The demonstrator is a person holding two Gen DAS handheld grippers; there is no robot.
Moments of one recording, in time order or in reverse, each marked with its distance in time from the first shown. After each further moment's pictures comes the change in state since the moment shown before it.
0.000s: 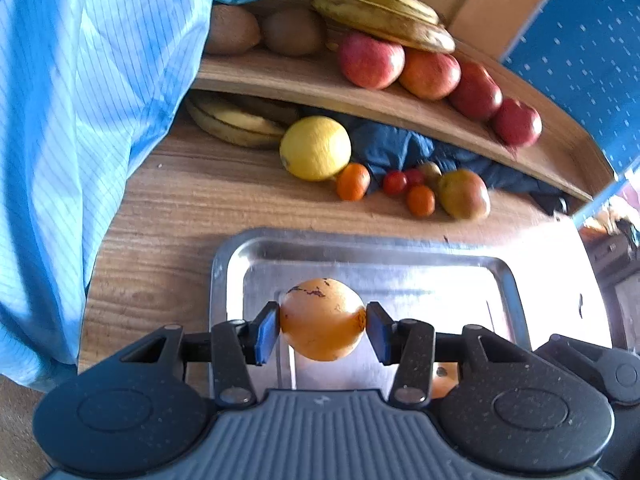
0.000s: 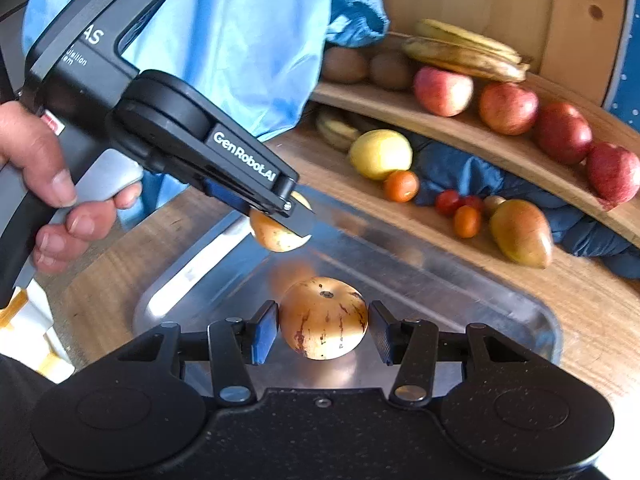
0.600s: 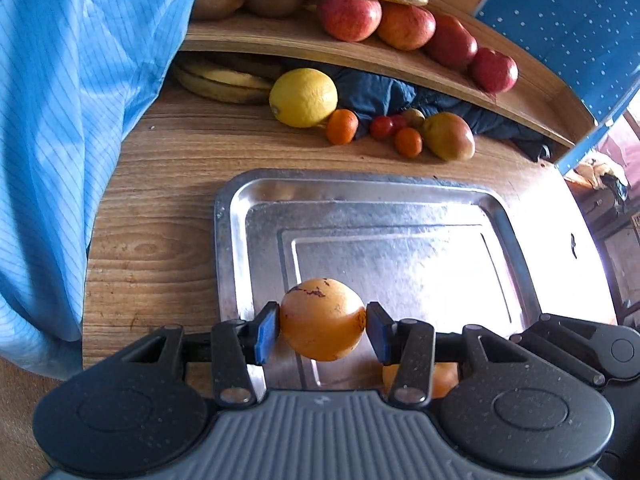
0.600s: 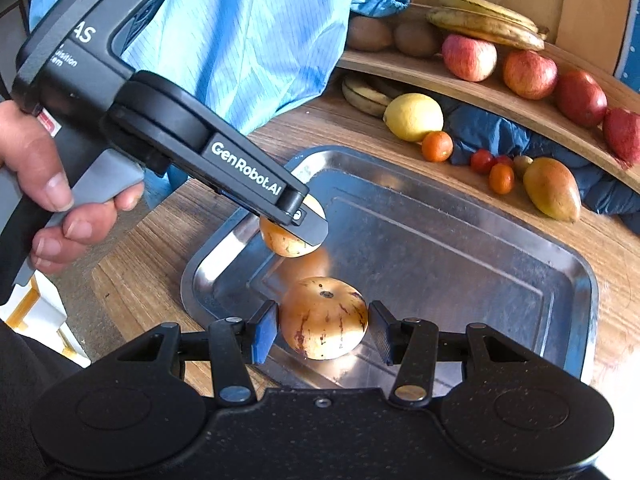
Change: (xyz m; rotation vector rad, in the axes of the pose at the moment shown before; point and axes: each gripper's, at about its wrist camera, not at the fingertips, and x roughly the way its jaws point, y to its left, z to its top) left arm -0.010 0.010 -0.018 0.089 0.081 -0.039; right arm 0.001 0.037 -0.017 0.054 0.065 0.002
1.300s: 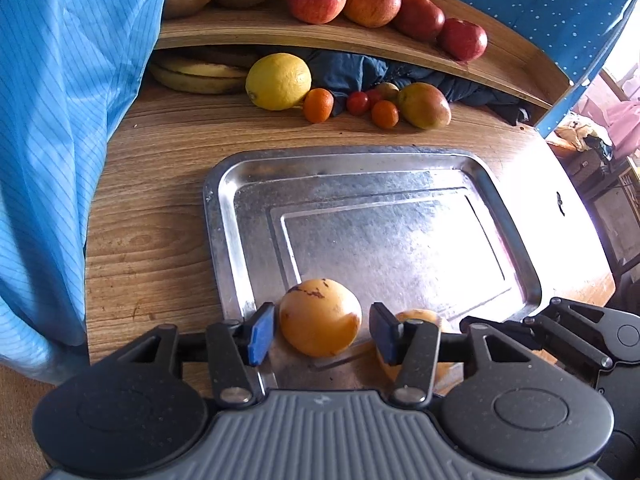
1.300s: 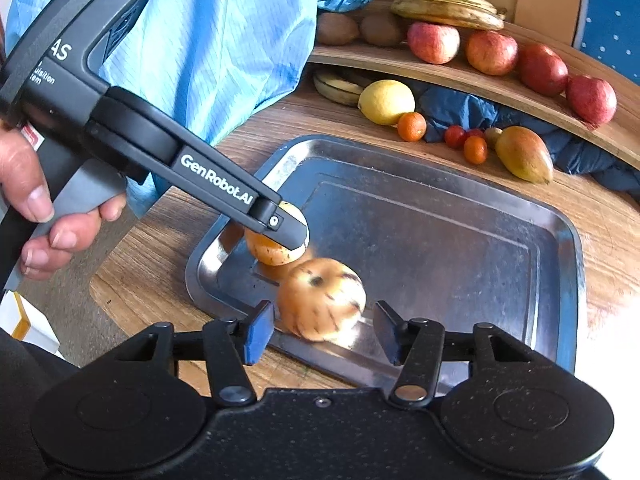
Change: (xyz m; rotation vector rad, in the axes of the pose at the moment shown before) left arm -0.010 0.003 -0.012 0.110 0.034 -0.029; right arm -0.013 0.018 -0.015 0.117 0.001 -0.076
